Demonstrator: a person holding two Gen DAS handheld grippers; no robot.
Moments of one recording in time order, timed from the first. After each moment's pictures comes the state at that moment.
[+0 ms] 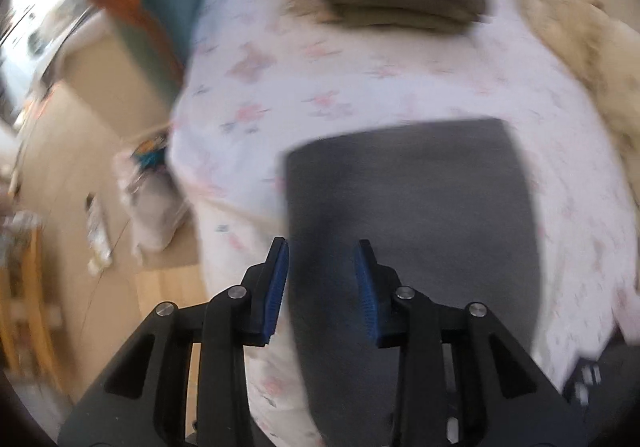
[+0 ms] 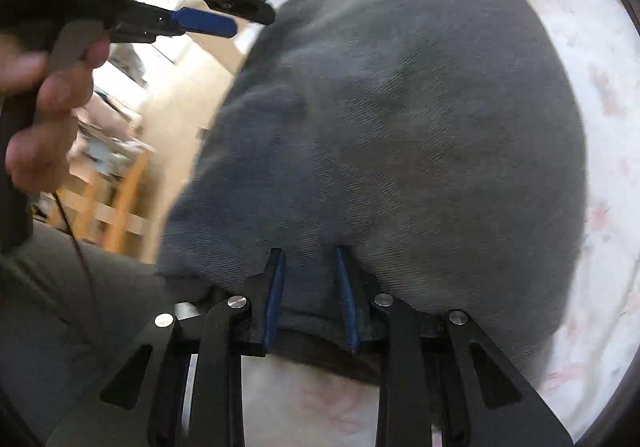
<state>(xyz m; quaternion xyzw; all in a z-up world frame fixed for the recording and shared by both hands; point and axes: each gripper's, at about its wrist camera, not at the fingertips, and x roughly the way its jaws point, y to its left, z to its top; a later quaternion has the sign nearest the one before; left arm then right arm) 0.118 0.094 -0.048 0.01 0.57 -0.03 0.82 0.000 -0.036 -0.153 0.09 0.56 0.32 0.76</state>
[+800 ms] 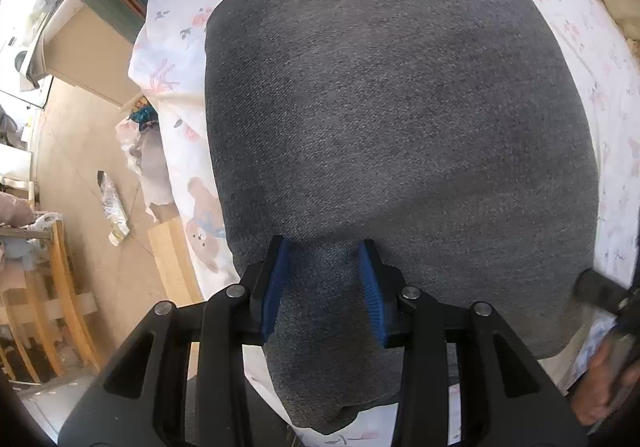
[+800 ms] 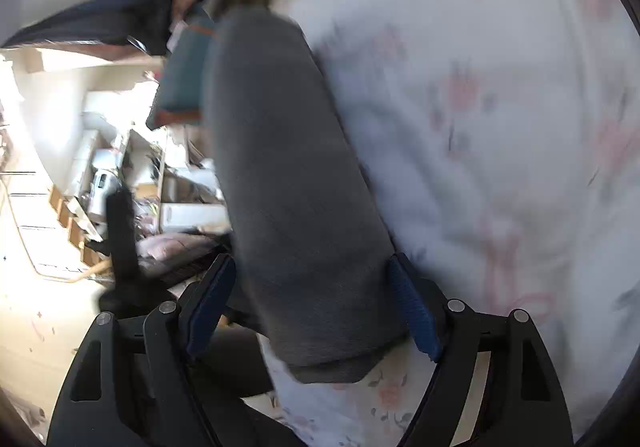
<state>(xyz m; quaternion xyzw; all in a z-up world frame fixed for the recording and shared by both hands) 0.081 0.052 -0.107 0.08 0.66 0.01 0.75 0.016 -0.205 -0.230 0.44 0.54 0.28 0.66</state>
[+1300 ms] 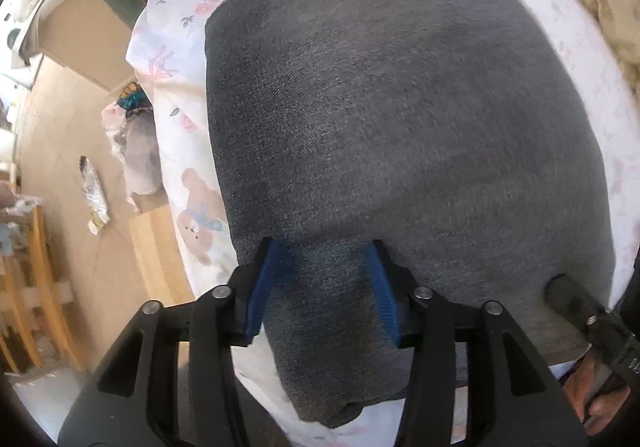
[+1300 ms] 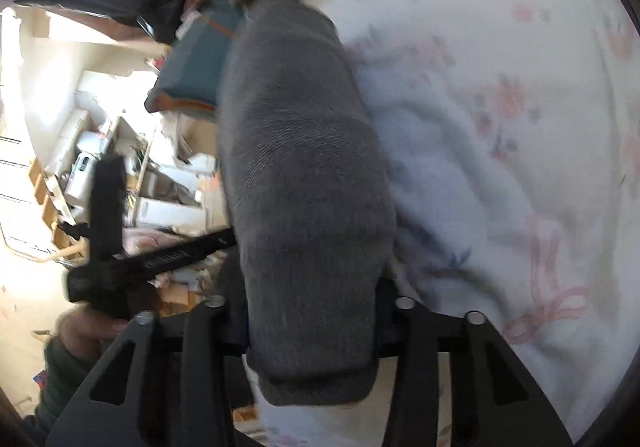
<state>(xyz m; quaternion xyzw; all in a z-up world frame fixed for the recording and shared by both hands) 0.083 0.078 -0.101 0.02 0.66 -0.01 0.75 0.016 -0.170 -0.179 0.39 0.50 0.27 0.73</state>
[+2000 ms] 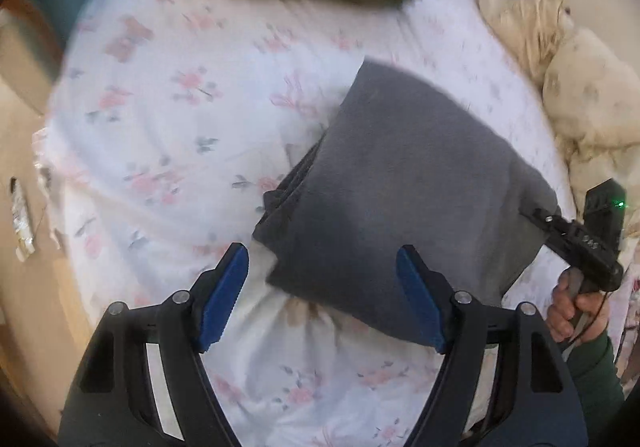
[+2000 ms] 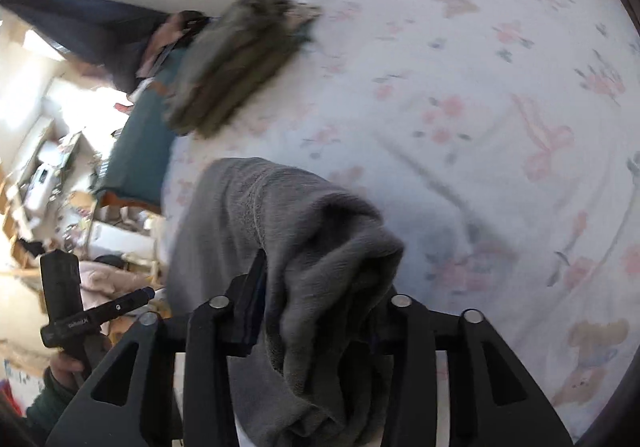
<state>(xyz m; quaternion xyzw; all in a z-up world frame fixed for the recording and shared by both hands) 0.179 0.025 -0.083 -0.09 0.63 -0.10 0.76 0.163 -0.346 -0.160 0.31 0.51 0.19 0.78</state>
